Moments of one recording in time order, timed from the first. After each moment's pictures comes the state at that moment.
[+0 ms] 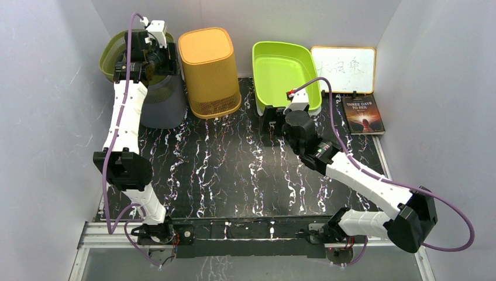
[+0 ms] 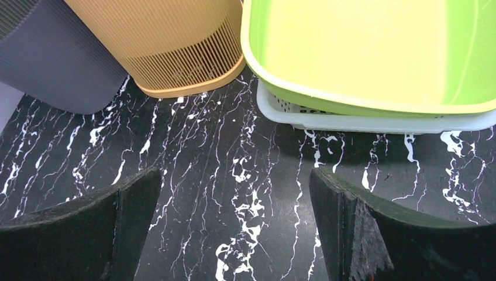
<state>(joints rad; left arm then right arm) -0.03 1.78 2.05 -0.77 0.14 0.04 0.73 1.18 0.96 -0.07 0.44 0.36</state>
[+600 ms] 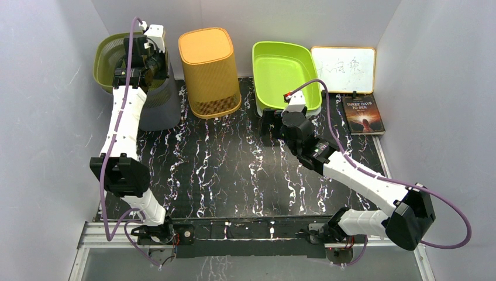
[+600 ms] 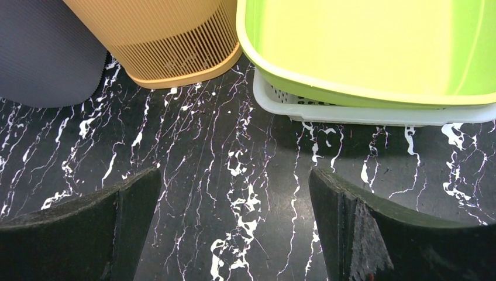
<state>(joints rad) -0.02 1.70 1.91 -0.69 0.04 0.10 0.73 1.21 0.95 -0.07 0.44 0.37</state>
